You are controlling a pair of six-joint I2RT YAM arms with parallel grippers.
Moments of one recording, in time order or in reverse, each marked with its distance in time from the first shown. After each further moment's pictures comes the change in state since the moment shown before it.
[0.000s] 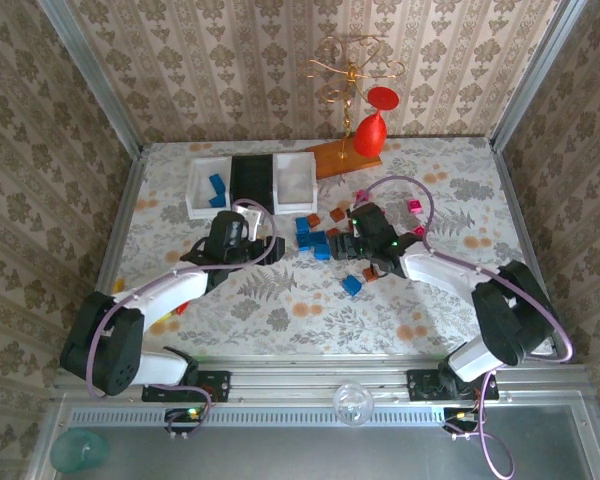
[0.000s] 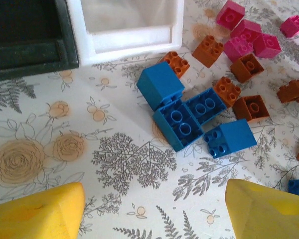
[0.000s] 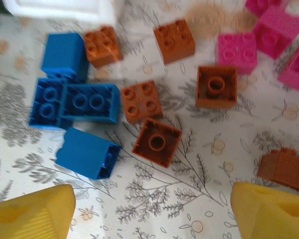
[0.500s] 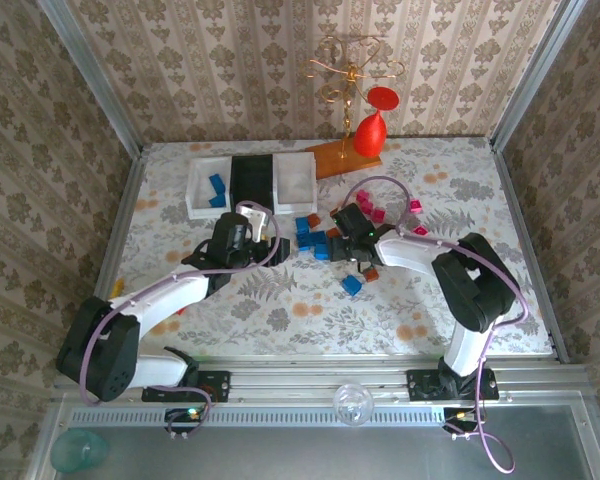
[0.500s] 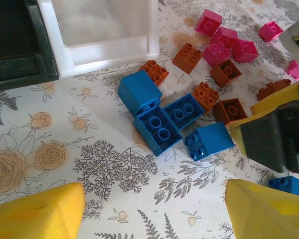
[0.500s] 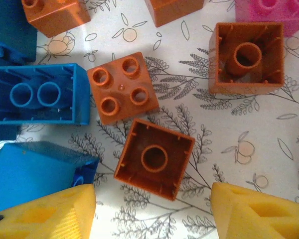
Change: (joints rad) left arm -0.050 -0.034 0.000 0.013 -0.019 0.000; right arm 0.011 0.248 0.142 -0.050 0.031 0.057
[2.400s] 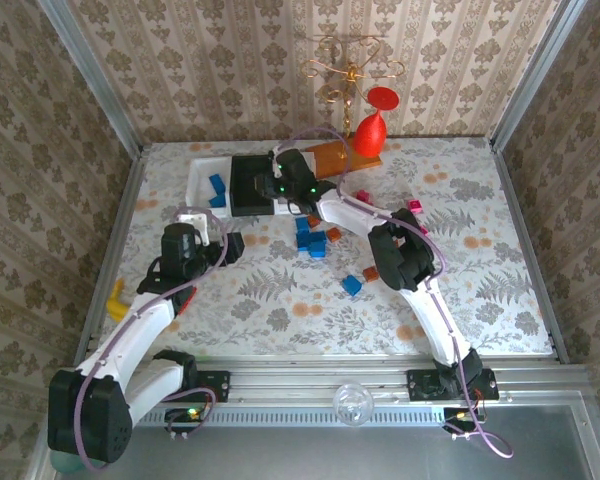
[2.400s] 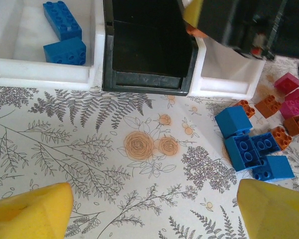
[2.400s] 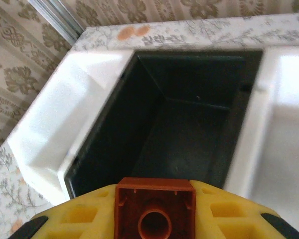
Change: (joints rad) left arm 0.308 -0.333 -0.133 -0.146 -0.018 -0.039; right arm 0.050 0.650 1.017 0.185 -0.229 0.039
